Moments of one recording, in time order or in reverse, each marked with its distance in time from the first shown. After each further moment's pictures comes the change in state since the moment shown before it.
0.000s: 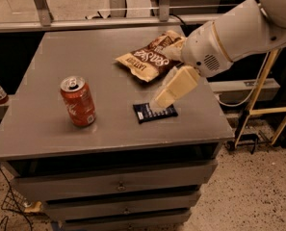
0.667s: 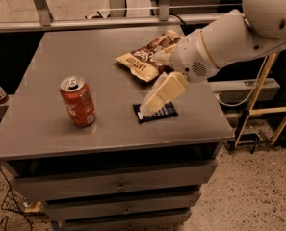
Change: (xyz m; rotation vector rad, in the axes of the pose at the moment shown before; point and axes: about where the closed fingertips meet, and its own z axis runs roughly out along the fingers) arm -0.002 0.002 0.023 -0.029 -0.032 -0.004
